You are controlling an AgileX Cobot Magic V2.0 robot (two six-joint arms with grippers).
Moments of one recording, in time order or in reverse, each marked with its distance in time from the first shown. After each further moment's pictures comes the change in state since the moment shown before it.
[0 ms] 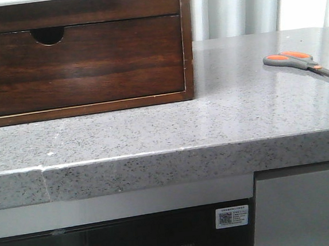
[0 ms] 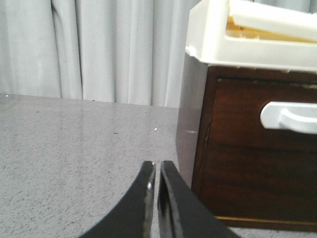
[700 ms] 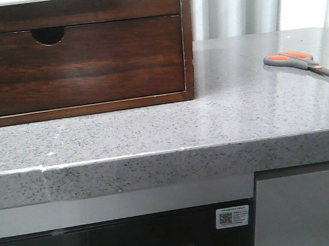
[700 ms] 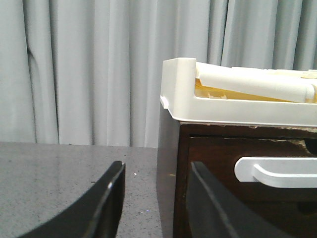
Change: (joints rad) left arm -0.071 0.138 -0.034 0.030 -0.241 0.006; right arm 0.000 0.134 -0.097 0.034 0.008 0.000
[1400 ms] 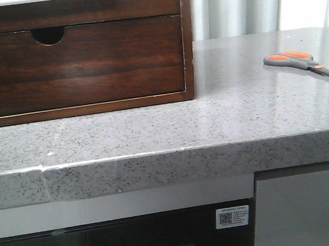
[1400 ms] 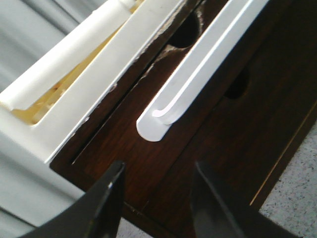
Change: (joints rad) left arm -0.180 0.393 -0.006 0.886 -0.266 0.008; right arm 0.000 0.000 0.000 0.002 0.004 0.000
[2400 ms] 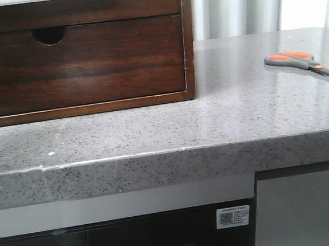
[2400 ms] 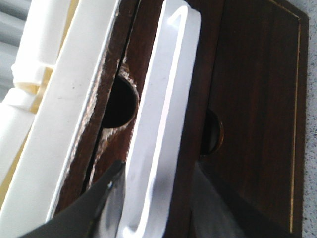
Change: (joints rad) left arm -0.056 0.451 -0.295 0.313 -0.151 0.077; right arm 0.000 0.000 0.048 0.002 0.000 0.000
